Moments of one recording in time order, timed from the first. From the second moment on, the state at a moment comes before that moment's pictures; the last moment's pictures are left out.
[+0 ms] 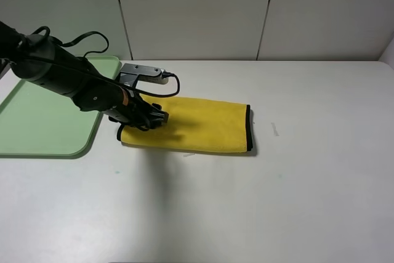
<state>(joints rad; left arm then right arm) -0.48 2.06 -0.94 0.48 -0.12 -0.61 -0.06 -0.01 -0.49 0.01 1.02 0.04</state>
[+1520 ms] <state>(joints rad) -0.71 1.88 -1.23 0.46 0.39 -0.52 -0.06 -0.01 -0.49 0.01 1.02 0.04</state>
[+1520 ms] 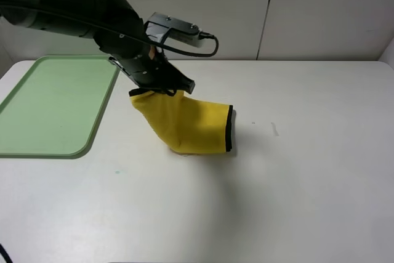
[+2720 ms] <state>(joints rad) -0.91 2.12 -1.39 0.44 0.26 -0.51 -0.06 -0.01 -0.49 0.01 1.02 0.04</state>
